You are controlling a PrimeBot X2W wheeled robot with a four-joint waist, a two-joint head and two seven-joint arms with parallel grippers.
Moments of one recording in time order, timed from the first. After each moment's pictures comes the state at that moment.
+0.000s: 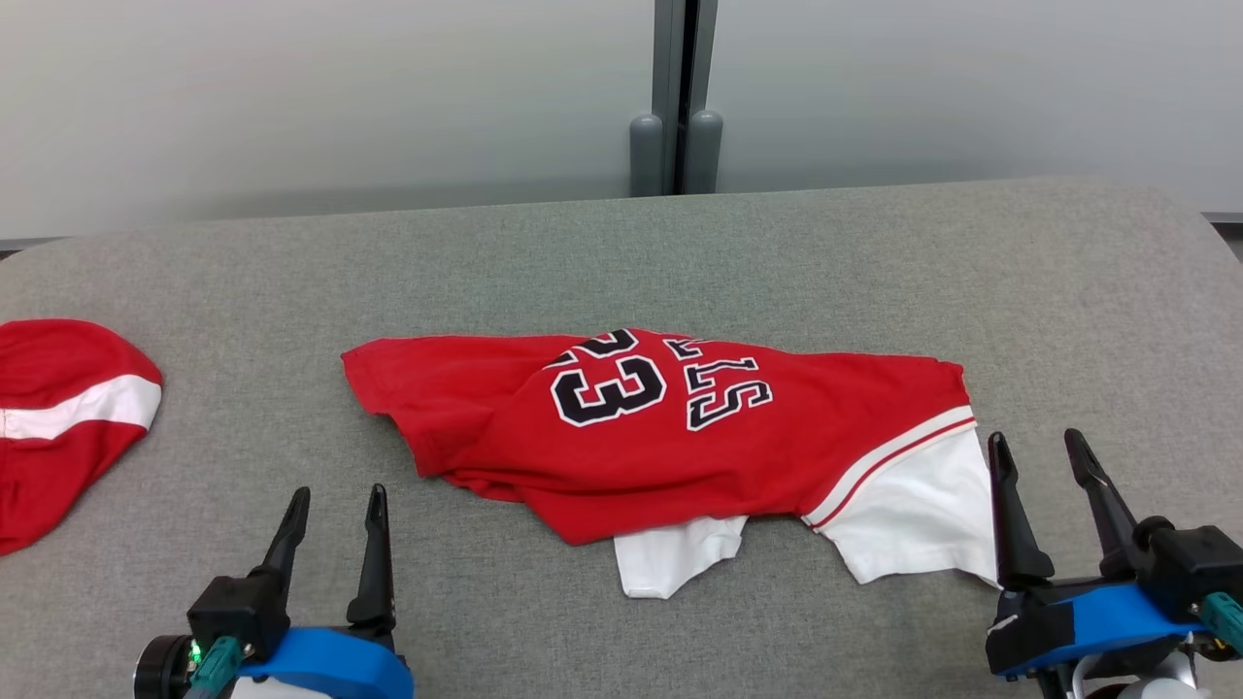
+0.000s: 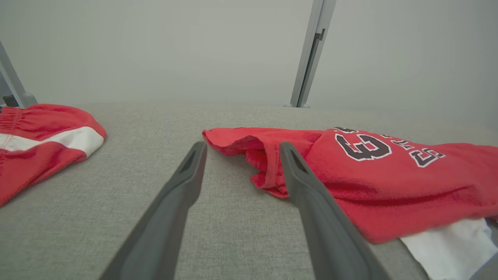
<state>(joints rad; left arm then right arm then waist) -0.03 0.19 -0.19 0.25 -0.32 0.01 -0.23 -0.04 -0.05 -0.10 0.12 0.11 0.13 -0.19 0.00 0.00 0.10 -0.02</state>
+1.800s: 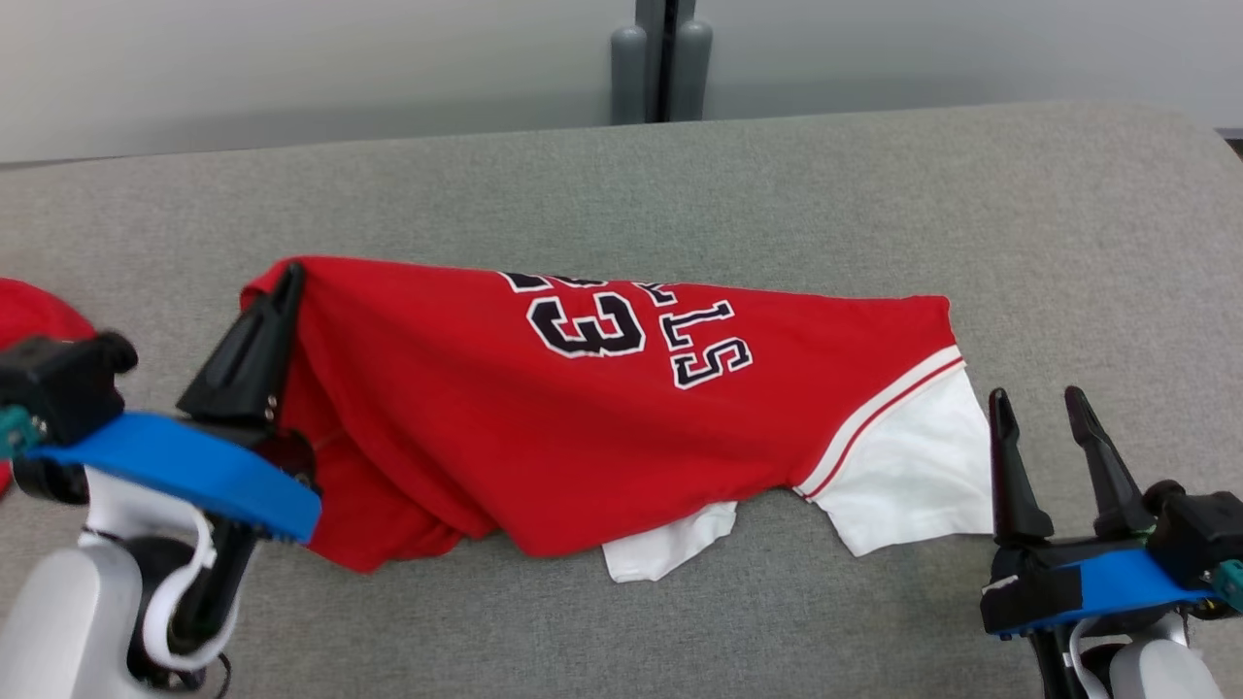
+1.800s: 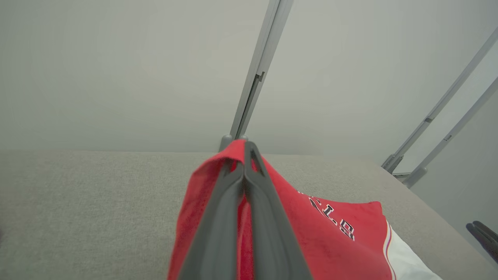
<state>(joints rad) -0.22 0.38 -0.17 -0.18 -0.70 -0.05 0.19 -0.10 -0.05 -0.09 0.12 0.17 0.13 -0.19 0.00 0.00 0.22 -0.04</state>
